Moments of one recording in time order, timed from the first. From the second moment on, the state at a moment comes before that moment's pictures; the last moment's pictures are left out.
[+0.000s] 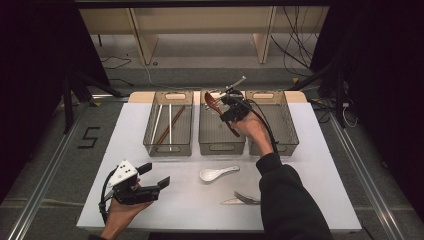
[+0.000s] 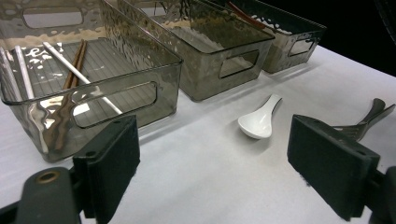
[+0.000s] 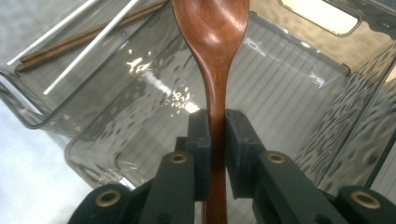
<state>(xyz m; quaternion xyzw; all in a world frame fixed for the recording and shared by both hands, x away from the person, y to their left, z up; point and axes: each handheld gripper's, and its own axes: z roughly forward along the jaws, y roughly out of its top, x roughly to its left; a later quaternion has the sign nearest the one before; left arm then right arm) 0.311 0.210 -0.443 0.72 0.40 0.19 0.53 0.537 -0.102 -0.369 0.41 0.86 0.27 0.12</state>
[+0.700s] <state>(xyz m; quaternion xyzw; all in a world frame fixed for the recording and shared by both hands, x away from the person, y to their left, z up) 0.311 0.210 -0.443 0.73 0.40 0.19 0.53 0.542 -0.100 -0.387 0.42 0.86 0.26 0.11</state>
